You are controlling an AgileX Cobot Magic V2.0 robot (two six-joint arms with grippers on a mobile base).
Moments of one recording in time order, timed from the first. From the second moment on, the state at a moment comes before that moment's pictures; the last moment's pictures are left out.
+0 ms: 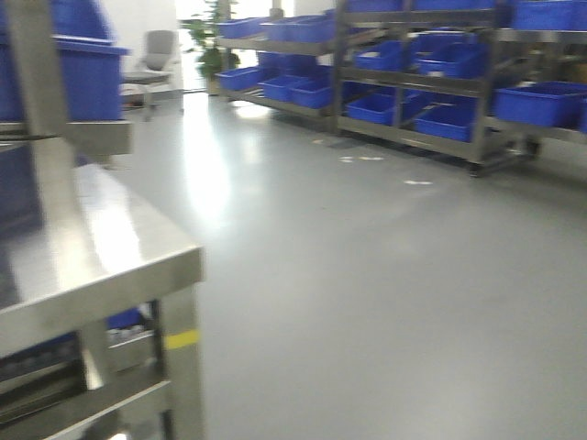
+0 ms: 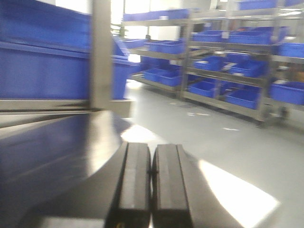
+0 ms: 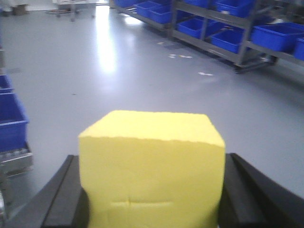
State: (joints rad) left arm -0.05 -0.01 0.01 0.10 -0.02 -0.20; right arm 0.17 0.30 -0.42 -0.26 0.37 0.25
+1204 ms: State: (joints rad) left arm -0.05 -0.01 0.01 0.10 -0.02 -0.20; right arm 0.17 0.29 -0.42 -0.26 0.37 0.25
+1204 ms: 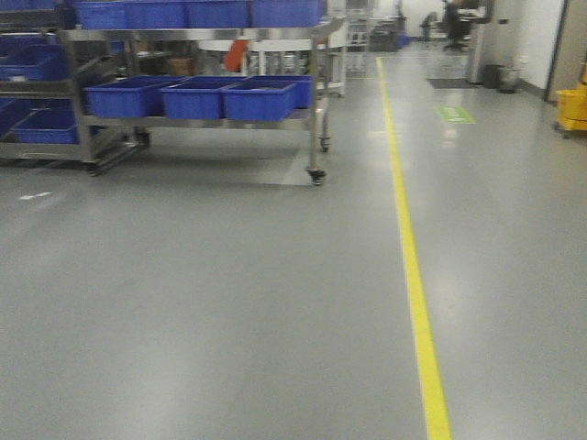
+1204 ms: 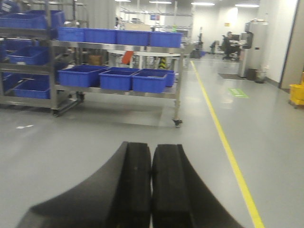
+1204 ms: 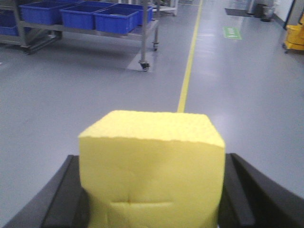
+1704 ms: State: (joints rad) left arm -0.05 -0.01 0.01 0.10 -0.02 -0.20; right arm 0.17 0.29 -0.42 -0.26 0.37 0.25
